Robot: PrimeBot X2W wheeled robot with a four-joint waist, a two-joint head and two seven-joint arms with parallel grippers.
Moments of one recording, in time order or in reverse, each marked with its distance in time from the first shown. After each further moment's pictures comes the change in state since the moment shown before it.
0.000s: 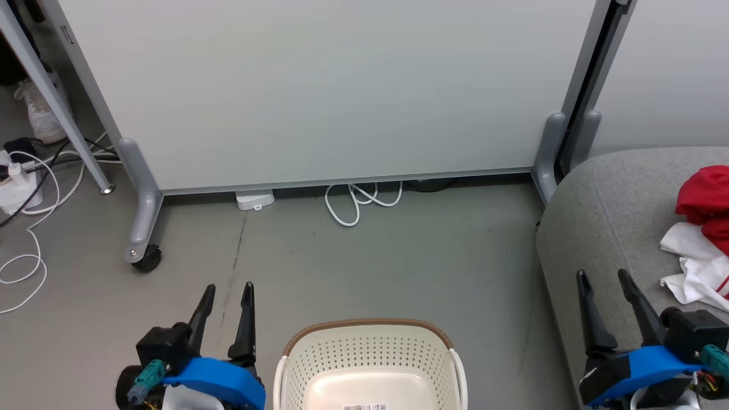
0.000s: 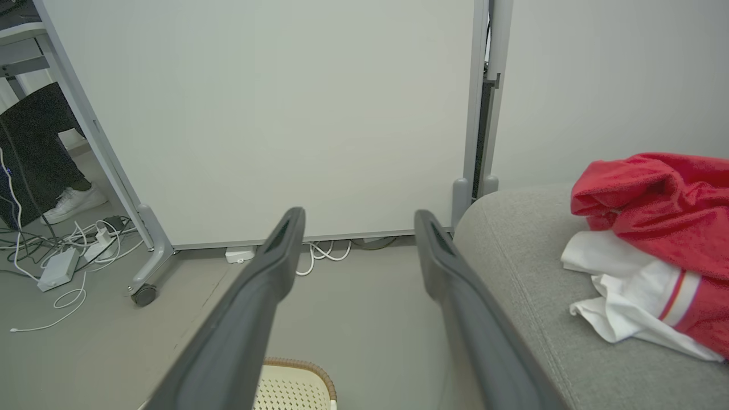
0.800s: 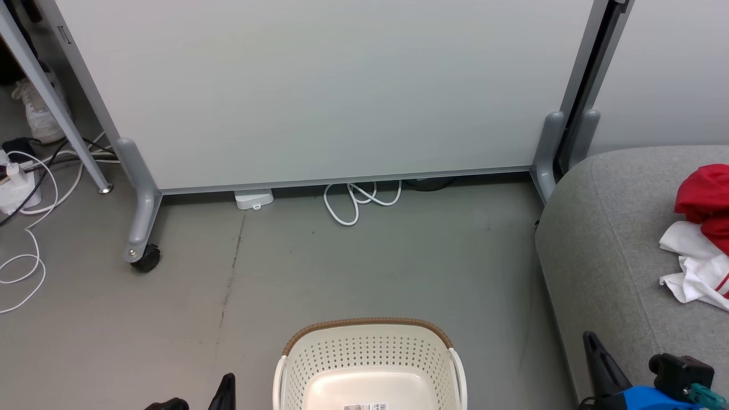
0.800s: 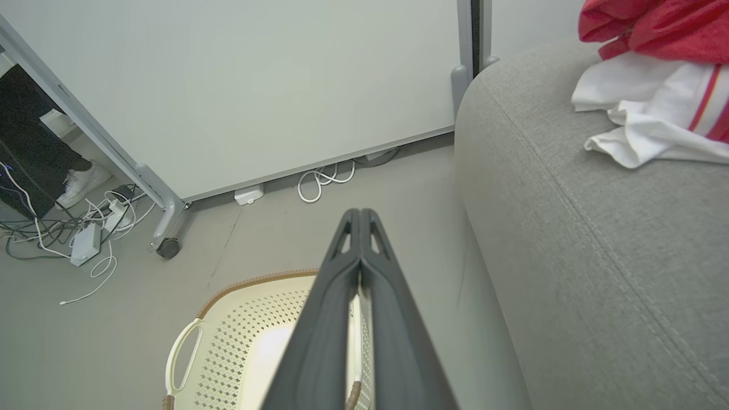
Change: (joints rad) left arm 0.158 -0.023 0.019 0.111 -0.120 0.000 0.043; right arm 0.065 0.019 0.003 0.168 0.130 0.000 0.022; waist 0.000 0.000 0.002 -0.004
